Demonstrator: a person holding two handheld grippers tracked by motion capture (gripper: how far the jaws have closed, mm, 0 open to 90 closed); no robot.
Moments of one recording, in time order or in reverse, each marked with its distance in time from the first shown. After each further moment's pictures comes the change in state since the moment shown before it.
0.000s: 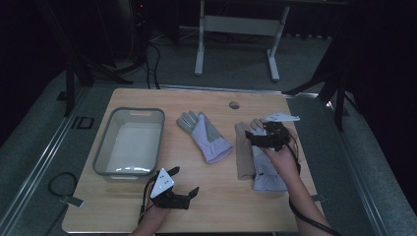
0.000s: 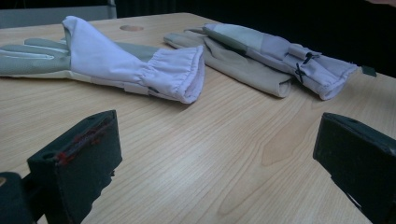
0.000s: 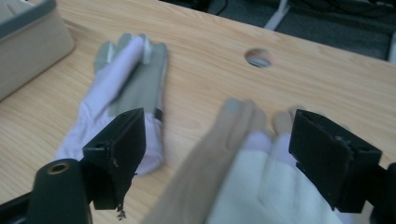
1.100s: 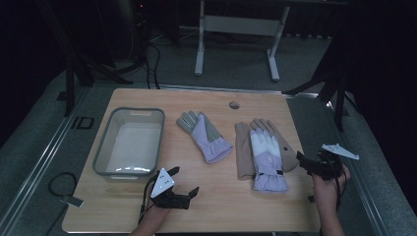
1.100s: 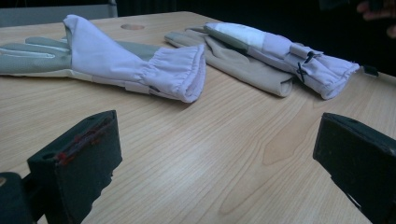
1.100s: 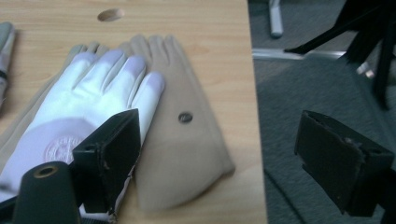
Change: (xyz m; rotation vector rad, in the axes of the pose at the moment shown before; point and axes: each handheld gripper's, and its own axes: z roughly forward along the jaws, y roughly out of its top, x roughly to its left) left arm 0.000 0.000 0.000 0.006 0.005 0.005; right arm -0.089 -0.114 -0.084 -0.046 -0.330 0.258
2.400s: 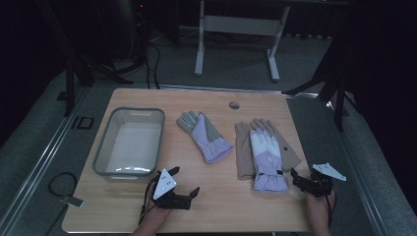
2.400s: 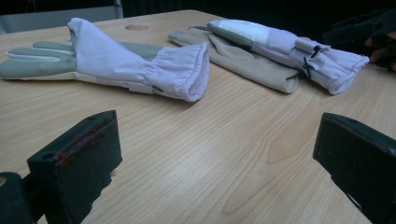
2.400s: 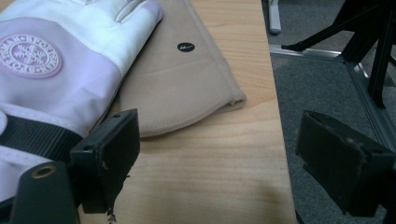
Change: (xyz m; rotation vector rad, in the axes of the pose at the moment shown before) left arm -0.004 0.000 0.001 0.009 0.029 0.028; right arm 0.003 -0.071 0.014 -0.013 -0.019 -0.057
